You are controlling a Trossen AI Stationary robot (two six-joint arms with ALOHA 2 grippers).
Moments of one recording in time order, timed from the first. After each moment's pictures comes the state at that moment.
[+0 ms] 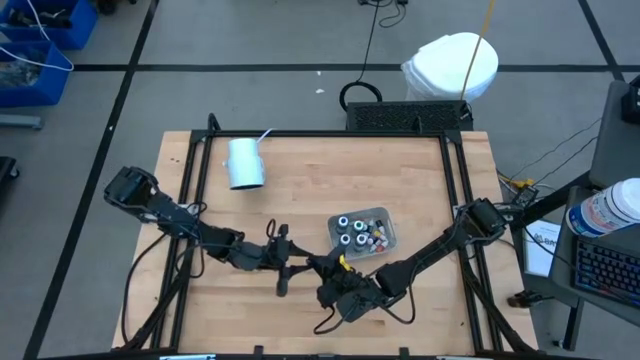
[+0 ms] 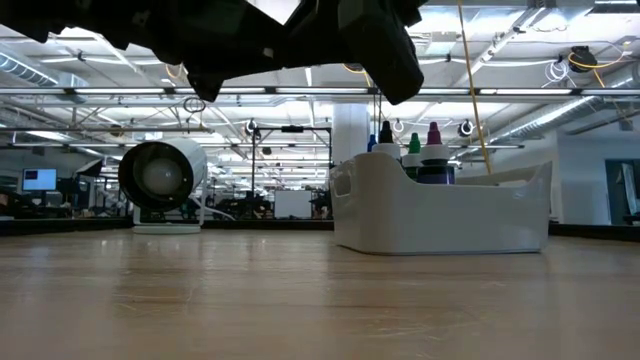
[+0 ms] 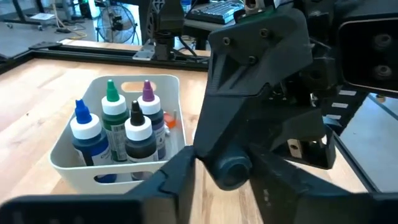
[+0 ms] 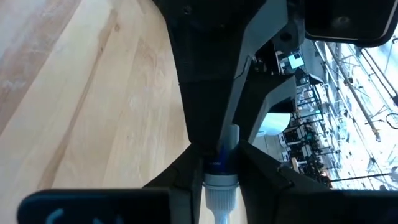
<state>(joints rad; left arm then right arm) -0.45 1.57 0.66 0.65 -0.43 -0.22 0.55 1.99 1.32 0.13 1.02 -0.59</state>
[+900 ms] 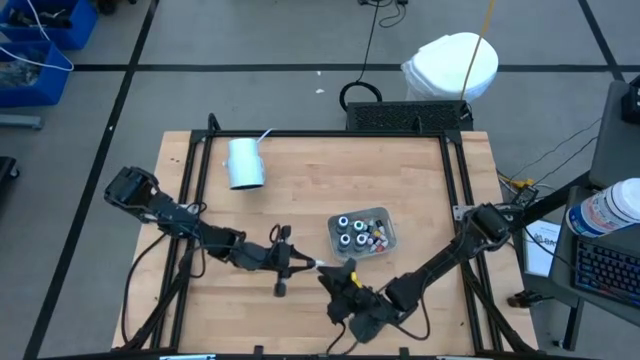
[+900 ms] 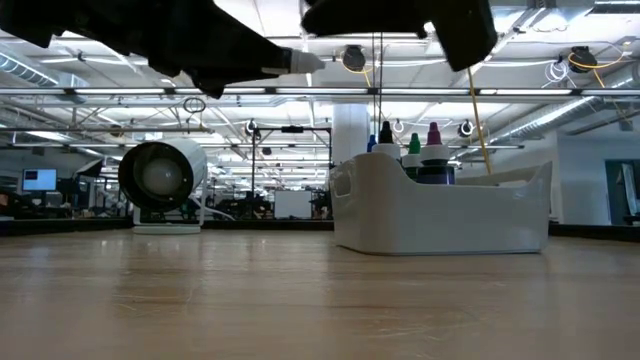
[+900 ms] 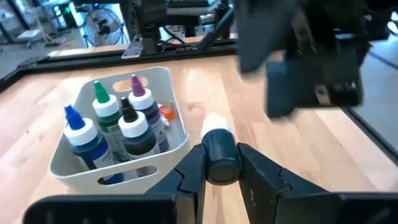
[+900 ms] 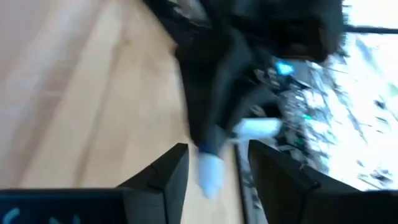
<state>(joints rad) -0.45 1.57 0.66 0.60 -0.37 -0.07 0.65 1.99 1.33 0.08 1.11 -0.54</state>
